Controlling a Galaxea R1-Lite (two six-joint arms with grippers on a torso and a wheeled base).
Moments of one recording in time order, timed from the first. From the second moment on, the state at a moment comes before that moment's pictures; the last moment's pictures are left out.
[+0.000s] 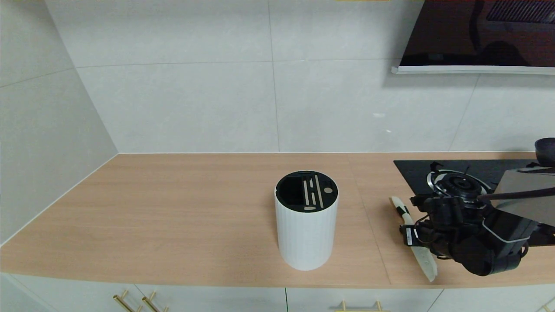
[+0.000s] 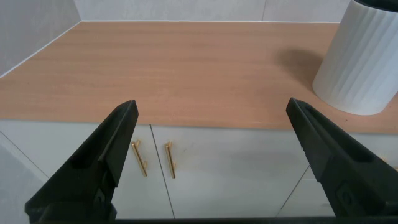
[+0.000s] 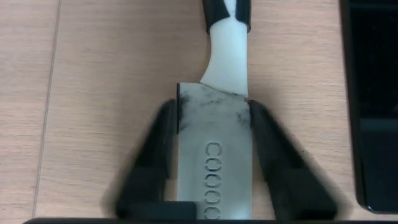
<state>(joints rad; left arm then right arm) 0.00 0.00 0.00 0.00 0.03 0.00 0.15 2.29 -0.73 -0.92 -0.15 0.08</state>
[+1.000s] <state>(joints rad) 0.00 0.00 -0.04 -0.01 0.03 -0.01 0.25 1.82 -0.59 -0.85 -0.15 0.07</state>
